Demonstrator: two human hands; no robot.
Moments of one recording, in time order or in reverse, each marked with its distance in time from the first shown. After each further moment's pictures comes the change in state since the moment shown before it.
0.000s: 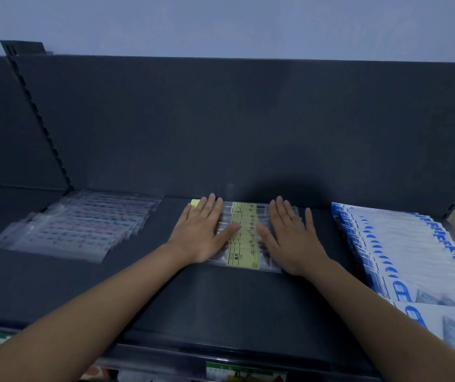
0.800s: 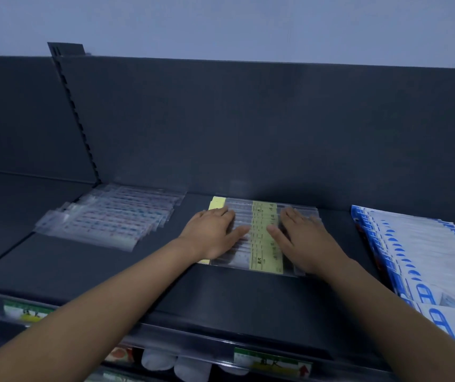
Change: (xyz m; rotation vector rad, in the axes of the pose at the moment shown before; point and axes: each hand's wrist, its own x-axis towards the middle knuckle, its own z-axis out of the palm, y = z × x) left_hand -0.023 -0.010 -0.021 -0.010 0.033 0.063; right_hand -0.007 -0.025 -0.018 0.044 -0.009 -0.091
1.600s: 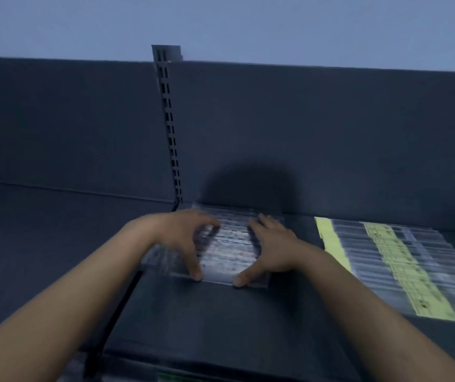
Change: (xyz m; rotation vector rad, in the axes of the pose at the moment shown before) left_hand -0.036 -0.279 -0.112 -0.074 -0.508 0.018; right_hand 0.134 -0.249 0.038 0.149 -0.403 0.007
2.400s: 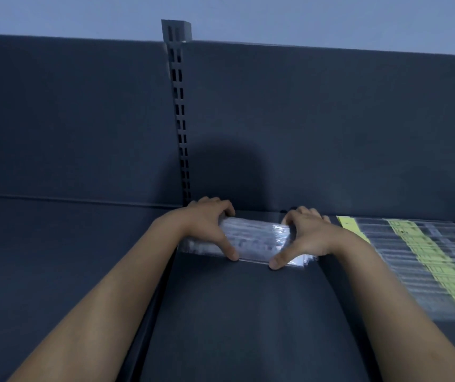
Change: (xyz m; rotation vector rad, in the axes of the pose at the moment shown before) left_hand 0.057 -0.032 -0.009 -0.065 0.115 0.087; right_hand 0.024 0.007 -0.019 0.062 0.152 0.192
